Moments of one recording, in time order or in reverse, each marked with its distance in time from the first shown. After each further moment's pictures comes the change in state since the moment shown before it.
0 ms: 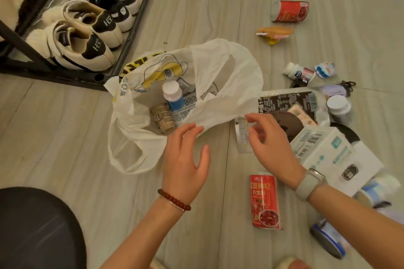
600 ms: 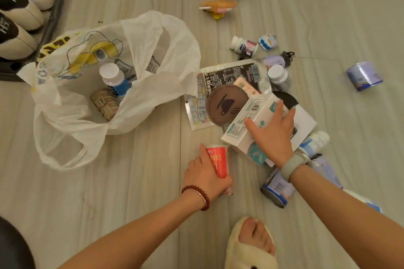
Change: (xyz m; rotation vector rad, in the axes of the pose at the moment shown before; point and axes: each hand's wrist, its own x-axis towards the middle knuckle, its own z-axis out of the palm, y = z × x) left_hand -0.074 0.054 0.116 0.179 -0.877 -0.379; right_hand -0.053 0.083 -0.067 -0.209 0.225 0.676
